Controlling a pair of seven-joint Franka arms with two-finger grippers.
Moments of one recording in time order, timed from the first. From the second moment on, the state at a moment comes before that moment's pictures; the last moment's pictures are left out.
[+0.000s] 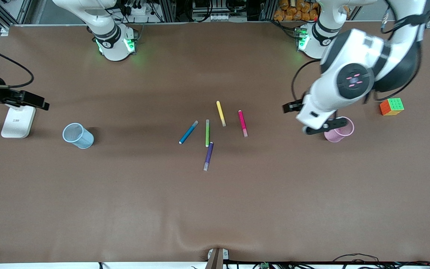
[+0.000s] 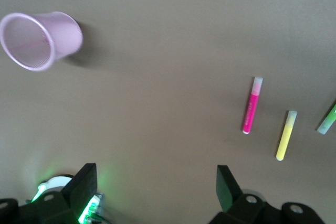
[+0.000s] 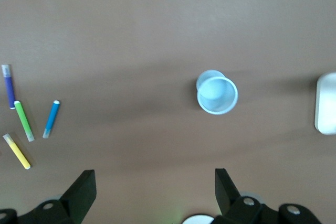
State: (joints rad) left arm -0.10 0.25 -0.38 -1.68 -0.01 1.61 -0.73; right arm 0.02 0.09 -0.04 -1.51 0.09 1.47 0.11
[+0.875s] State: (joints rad) left arm -0.25 0.48 -0.38 -1.66 -0.06 1.69 -0.85; right arm 0.17 0.10 -0.04 -1.51 0.08 1.60 0.47
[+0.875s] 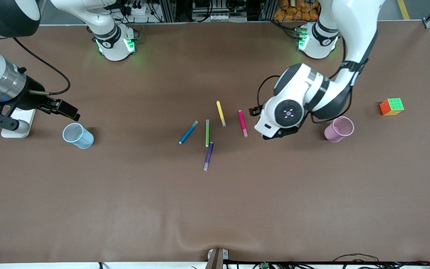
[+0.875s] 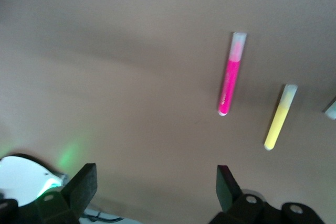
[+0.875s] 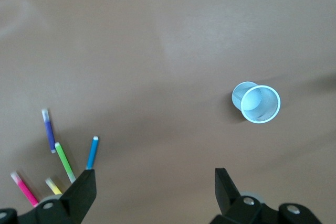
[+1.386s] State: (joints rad) left arm -0.32 0.59 -0.38 -1.66 -0.06 1.81 -0.95; right arm 0.17 0.11 -0.04 -1.52 0.08 1.60 0.52
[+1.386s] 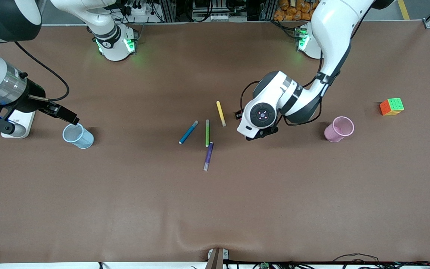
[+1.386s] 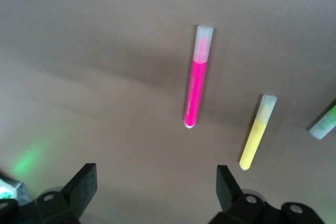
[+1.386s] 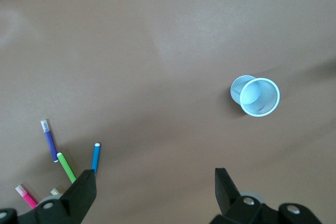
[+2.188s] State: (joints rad) left arm -0.33 0.72 -0.37 -1.66 -0.03 1.94 -0.95; right arm 0.17 0.11 -0.04 -1.53 0.08 1.59 0.52
